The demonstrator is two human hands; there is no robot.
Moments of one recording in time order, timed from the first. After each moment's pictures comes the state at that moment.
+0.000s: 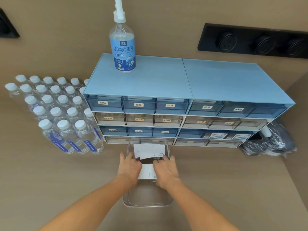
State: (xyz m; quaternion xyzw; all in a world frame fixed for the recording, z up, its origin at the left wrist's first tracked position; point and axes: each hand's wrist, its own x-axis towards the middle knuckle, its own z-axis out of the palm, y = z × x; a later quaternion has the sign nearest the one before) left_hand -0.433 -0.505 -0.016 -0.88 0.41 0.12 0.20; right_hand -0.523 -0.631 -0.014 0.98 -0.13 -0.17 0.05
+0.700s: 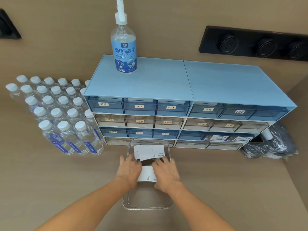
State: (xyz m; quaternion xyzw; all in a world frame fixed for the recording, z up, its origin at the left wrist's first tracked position) left_hand -0.432 -0.503 -0.012 -0.87 0.44 0.12 0.20; right_hand -0.529 -0.630 -0.007 0.99 -0.10 -0.14 0.00
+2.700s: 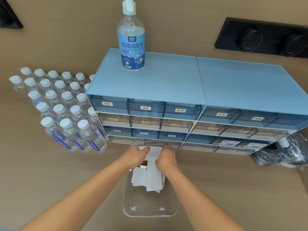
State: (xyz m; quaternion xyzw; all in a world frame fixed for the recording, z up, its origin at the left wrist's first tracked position) left_hand -0.395 -0.526 0.049 -0.85 0.04 0.41 -0.32; right_hand -0.466 -0.639 0.027 0.85 -0.39 -0.12 -0.33
